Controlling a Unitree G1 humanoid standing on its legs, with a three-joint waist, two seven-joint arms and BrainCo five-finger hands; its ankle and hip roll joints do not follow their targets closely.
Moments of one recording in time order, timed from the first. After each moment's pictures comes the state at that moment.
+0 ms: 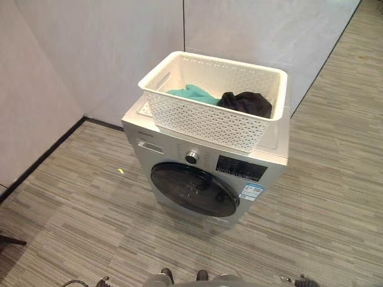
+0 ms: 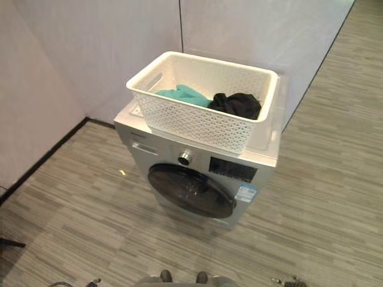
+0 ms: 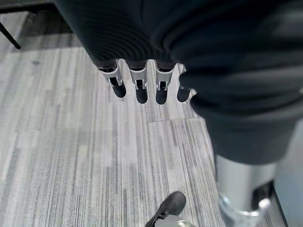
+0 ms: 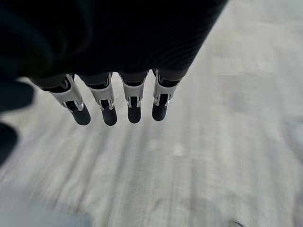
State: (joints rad) left arm 0.06 0.34 -0.16 1.29 0.21 -0.03 0.14; right arm 0.07 -0.42 0.06 1.19 0.13 -0.03 -0.02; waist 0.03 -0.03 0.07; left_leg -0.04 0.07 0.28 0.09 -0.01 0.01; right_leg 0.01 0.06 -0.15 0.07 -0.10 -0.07
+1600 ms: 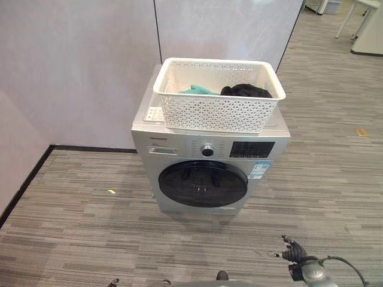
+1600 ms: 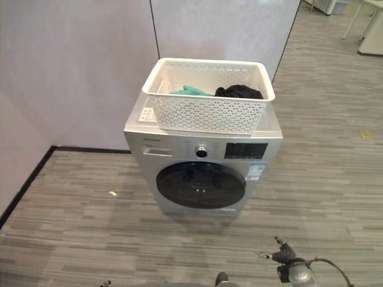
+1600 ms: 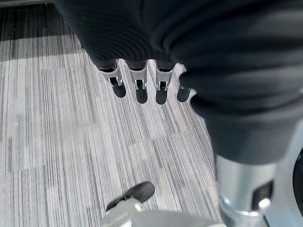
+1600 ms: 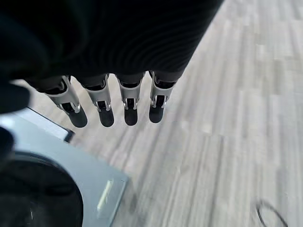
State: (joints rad) left arm 0.10 0.26 -0.13 1.27 0.13 -0.08 0.16; right arm 0.12 -0.52 0.15 0.79 -0.05 -0.05 -0.02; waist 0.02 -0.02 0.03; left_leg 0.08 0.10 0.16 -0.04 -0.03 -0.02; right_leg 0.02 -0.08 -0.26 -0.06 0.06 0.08
